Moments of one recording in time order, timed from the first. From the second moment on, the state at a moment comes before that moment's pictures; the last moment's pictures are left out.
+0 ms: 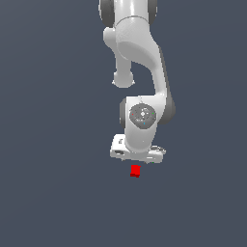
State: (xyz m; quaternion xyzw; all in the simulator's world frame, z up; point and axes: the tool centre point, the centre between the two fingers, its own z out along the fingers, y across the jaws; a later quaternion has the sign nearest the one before) arm 0.092 0.048 0.090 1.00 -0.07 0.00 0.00
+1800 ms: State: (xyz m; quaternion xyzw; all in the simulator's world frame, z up) arm 0.115 0.054 0.018 1.00 -0.08 0.00 0.00
